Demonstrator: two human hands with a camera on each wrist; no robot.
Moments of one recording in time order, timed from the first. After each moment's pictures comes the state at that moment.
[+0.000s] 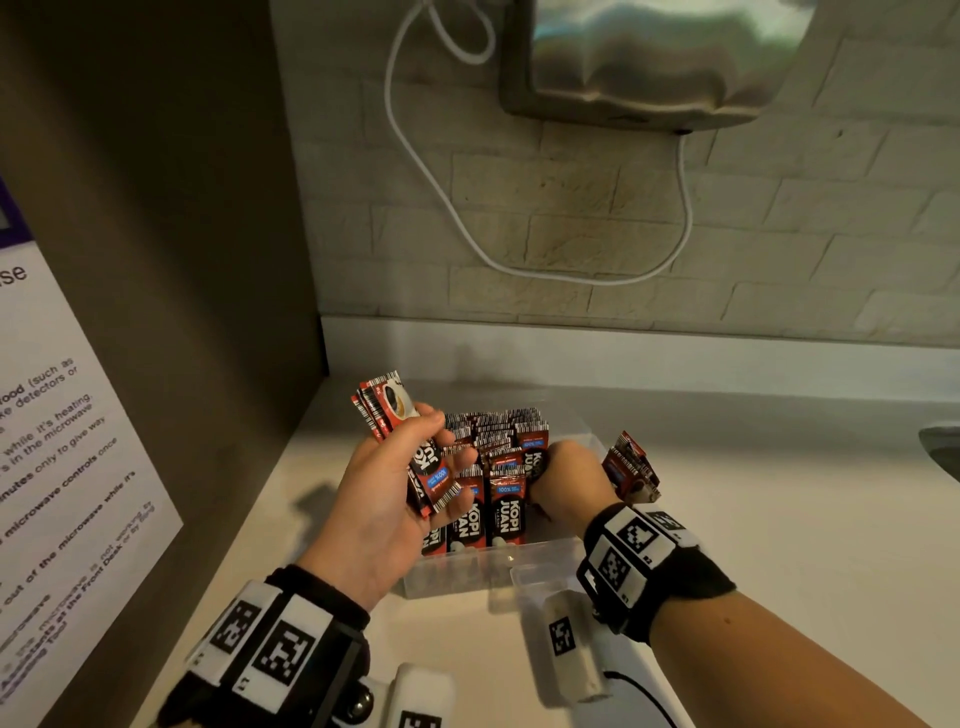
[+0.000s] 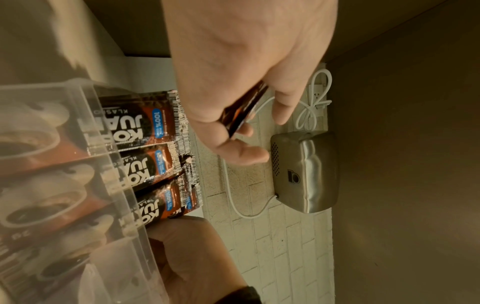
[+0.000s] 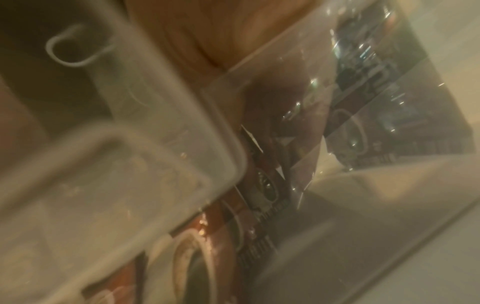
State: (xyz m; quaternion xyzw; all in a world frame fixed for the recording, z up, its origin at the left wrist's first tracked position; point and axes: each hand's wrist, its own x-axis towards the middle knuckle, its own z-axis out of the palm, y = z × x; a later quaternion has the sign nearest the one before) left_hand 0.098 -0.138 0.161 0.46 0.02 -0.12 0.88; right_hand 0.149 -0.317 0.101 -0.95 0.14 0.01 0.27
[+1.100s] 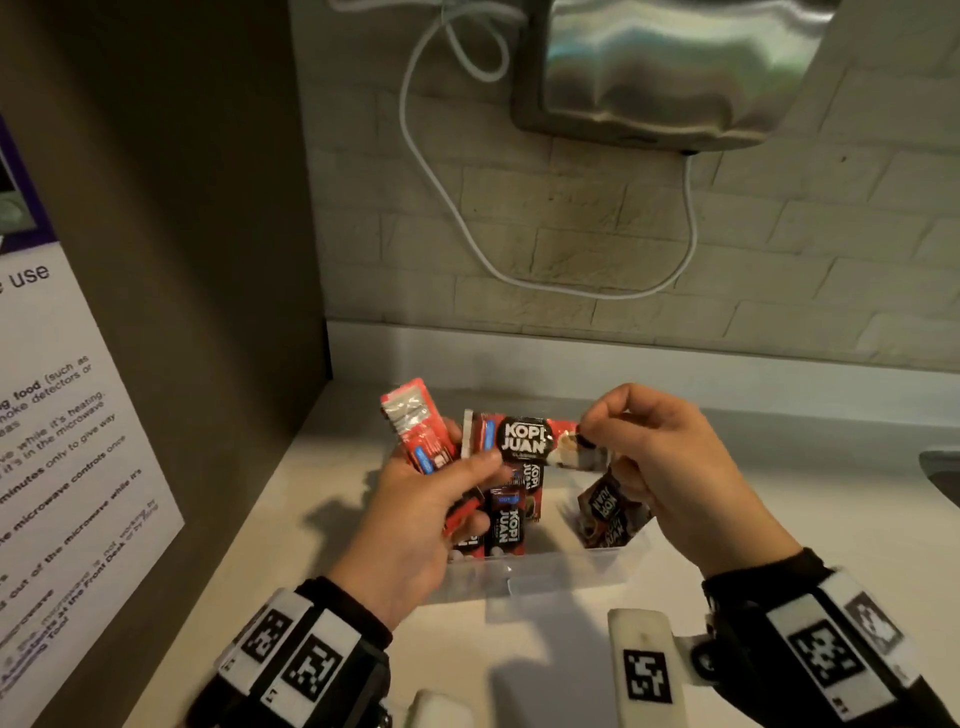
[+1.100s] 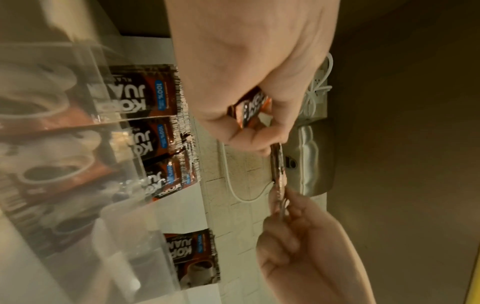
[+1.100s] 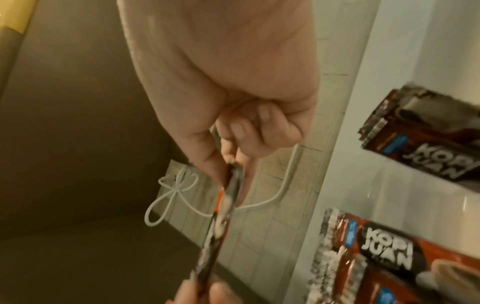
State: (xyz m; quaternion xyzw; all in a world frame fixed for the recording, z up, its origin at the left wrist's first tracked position) left_hand 0.091 -0.155 0.154 0.51 0.00 -0.09 0.85; right_hand 0.070 -0.333 0.198 -0.73 0.05 -0.10 0.68
